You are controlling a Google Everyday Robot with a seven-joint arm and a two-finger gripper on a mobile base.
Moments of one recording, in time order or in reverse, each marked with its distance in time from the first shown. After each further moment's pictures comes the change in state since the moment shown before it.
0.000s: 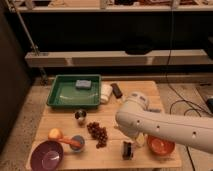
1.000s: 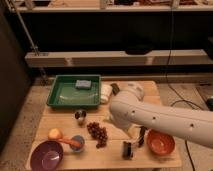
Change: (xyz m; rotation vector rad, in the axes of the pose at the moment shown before) arm -0.026 -0.073 -0.054 0.140 -0.050 -0.182
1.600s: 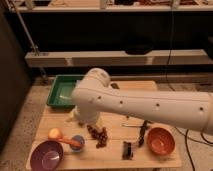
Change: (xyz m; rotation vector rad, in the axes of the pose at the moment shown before) arm -0.088 -0.127 -0.036 0.124 -0.146 -0.309
